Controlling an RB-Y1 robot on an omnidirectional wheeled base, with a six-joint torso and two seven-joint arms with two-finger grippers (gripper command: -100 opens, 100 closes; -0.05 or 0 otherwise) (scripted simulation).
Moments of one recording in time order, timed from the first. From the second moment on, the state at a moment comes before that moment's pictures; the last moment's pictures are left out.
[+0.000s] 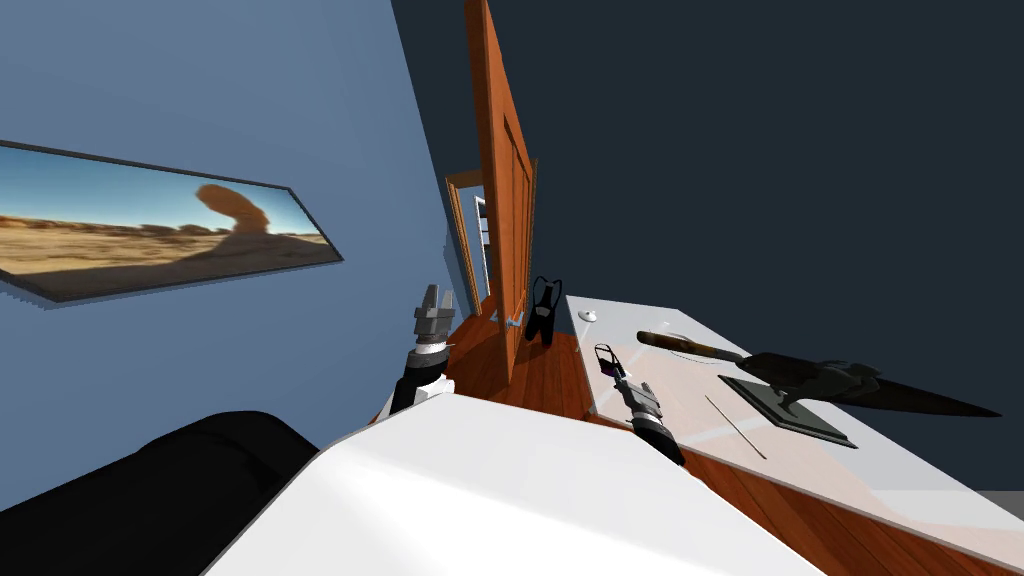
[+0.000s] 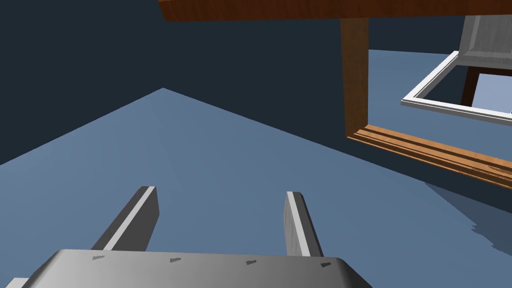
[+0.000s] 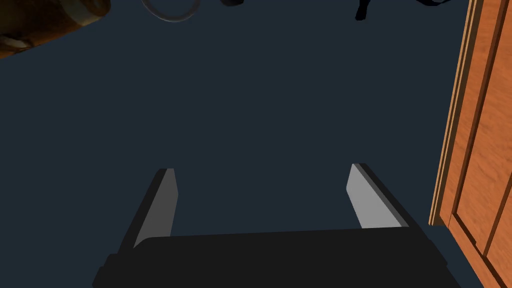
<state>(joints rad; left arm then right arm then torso) 0.54 0.02 -0.06 -2.36 0.00 -0.57 -0.06 0.20 -0.15 -0.40 -1.09 0.24 -0.57 0.97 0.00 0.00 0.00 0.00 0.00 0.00</state>
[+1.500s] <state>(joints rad) 0.54 0.02 -0.06 -2.36 0.00 -0.57 -0.06 0.06 -0.16 -0.46 -0.73 0.35 -0.57 1.15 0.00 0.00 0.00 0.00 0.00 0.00</state>
